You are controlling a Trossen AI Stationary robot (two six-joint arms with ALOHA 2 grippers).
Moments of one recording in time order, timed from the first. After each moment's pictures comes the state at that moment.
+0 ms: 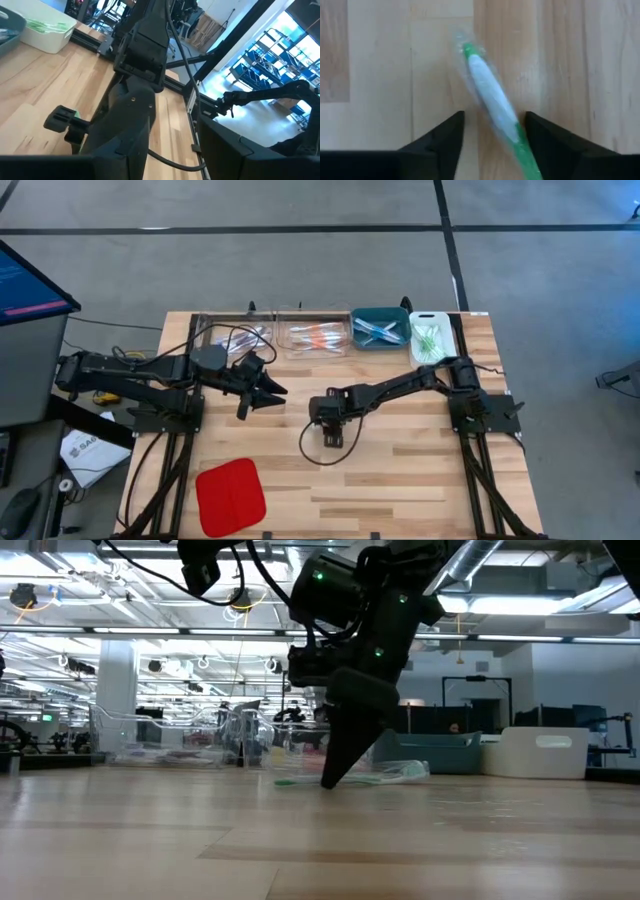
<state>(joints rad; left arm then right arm) 0.01 0.94 0.73 0.00 0.20 -0.51 0.09 2.10 1.36 -0.49 0.04 0.12</state>
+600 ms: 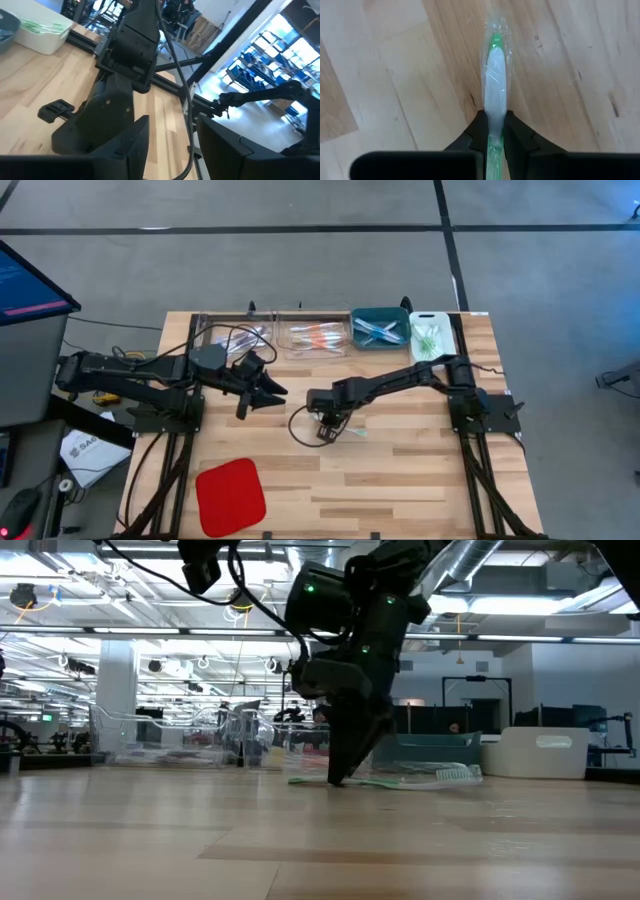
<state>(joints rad) 0.01 0.94 0.73 0.02 0.21 -0.52 0.06 2.11 1.45 -0.63 -0.05 0.42</state>
